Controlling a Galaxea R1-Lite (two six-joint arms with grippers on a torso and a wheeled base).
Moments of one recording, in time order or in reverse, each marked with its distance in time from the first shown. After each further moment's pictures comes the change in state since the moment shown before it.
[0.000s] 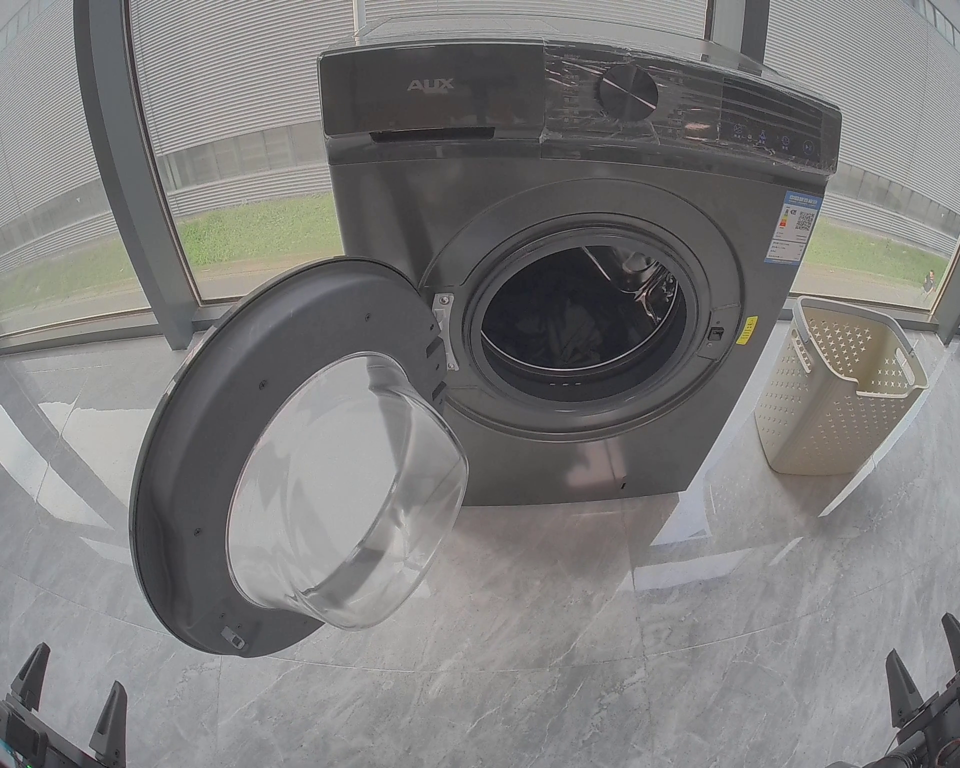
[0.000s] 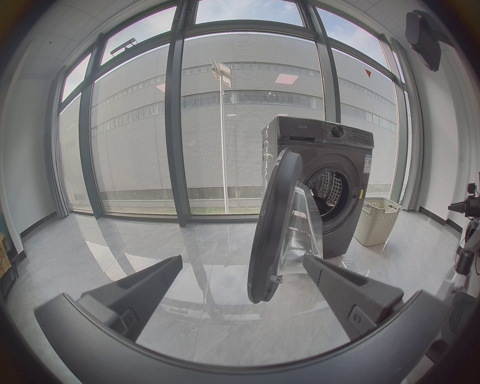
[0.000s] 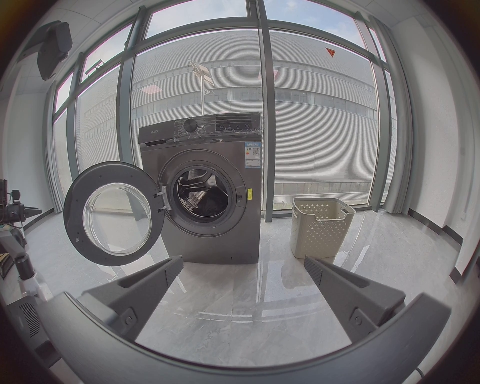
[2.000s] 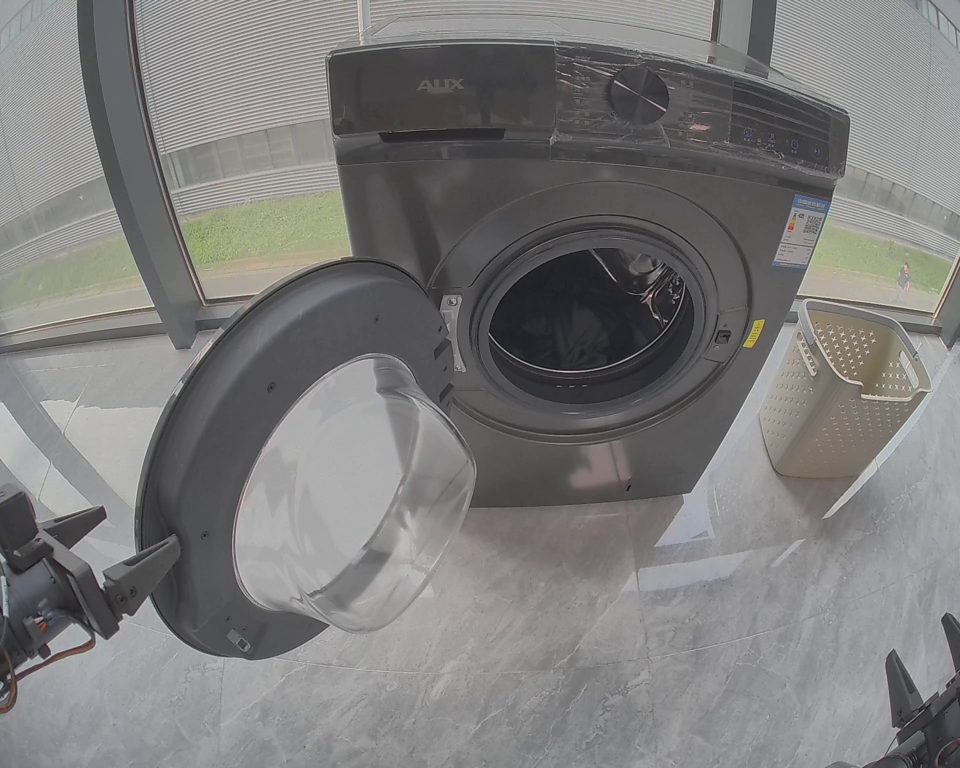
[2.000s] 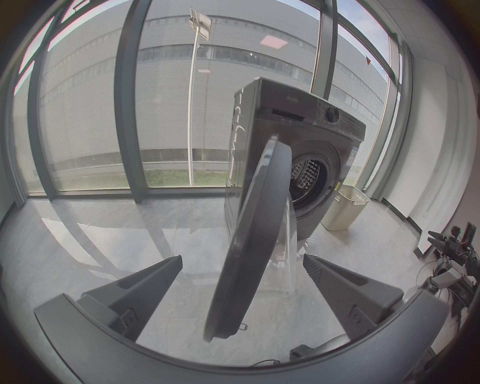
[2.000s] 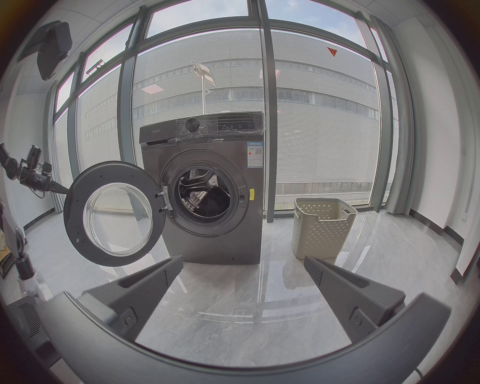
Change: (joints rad) left arm -0.124 0.863 -0.338 -0.270 -0.127 -0.046; right arm 0.000 0.001 0.000 0.000 0.000 0.000
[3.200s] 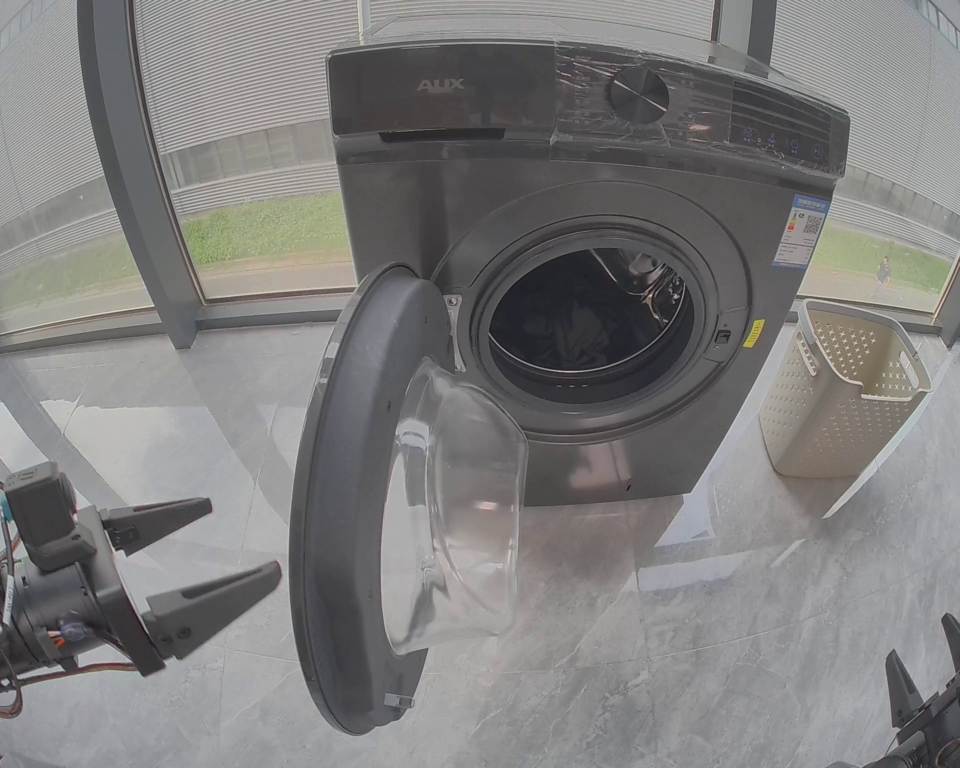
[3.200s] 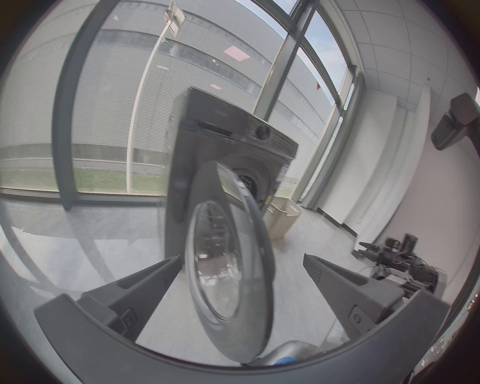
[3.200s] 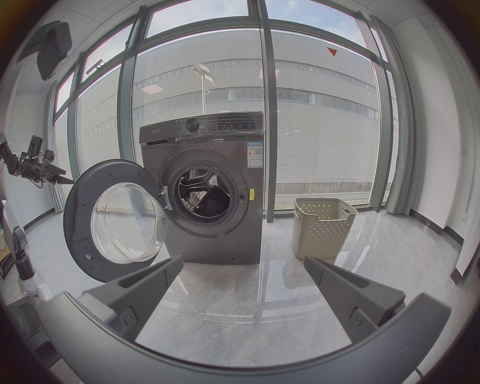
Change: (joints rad) left arm -0.394 0.101 -0.068 -0.126 -0.092 -0.136; right arm 0.000 0.000 0.000 0.000 0.000 0.000
